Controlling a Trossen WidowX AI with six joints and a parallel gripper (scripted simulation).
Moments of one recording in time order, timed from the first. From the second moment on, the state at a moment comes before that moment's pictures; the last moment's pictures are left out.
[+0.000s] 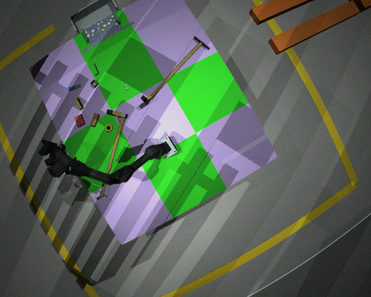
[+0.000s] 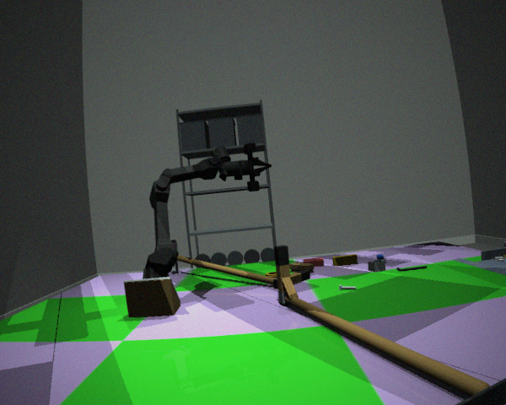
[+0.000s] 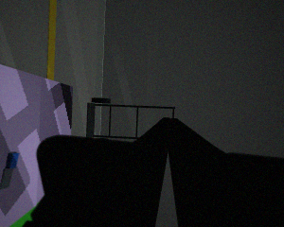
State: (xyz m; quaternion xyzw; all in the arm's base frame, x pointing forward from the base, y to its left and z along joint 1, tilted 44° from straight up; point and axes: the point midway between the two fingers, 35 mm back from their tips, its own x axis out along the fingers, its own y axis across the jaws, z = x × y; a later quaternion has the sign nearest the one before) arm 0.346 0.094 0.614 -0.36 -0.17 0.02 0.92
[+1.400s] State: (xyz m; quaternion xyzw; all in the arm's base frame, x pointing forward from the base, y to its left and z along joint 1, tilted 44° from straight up) arm 0.414 0.070 0.508 -0.40 0.00 0.10 0.91
